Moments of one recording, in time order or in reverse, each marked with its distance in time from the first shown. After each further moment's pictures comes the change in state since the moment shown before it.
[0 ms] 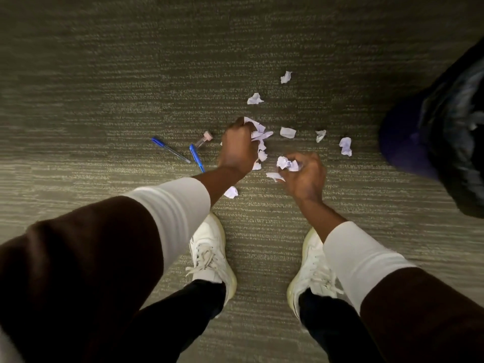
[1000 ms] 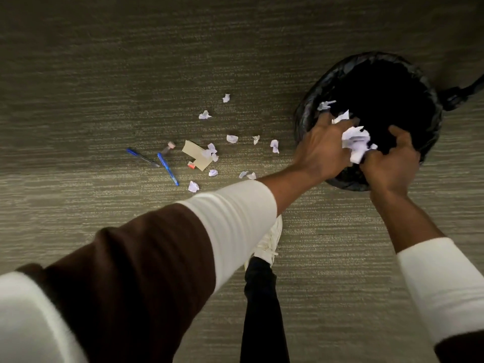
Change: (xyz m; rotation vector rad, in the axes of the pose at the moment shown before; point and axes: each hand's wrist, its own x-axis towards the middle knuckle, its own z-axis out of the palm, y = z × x) left_hand -0.093 0.351 -0.074 -0.360 -0.281 0.281; right_hand -0.012 -0.005 -0.366 -0.060 0.394 0.262
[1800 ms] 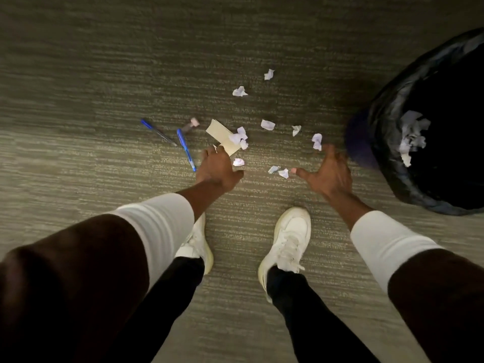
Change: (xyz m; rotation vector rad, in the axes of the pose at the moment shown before) left_hand -0.088 -0.324 -0.048 0.373 0.008 -0.639; right_hand -0.063 0.024 0.228 -0.468 -0.524 -0.321
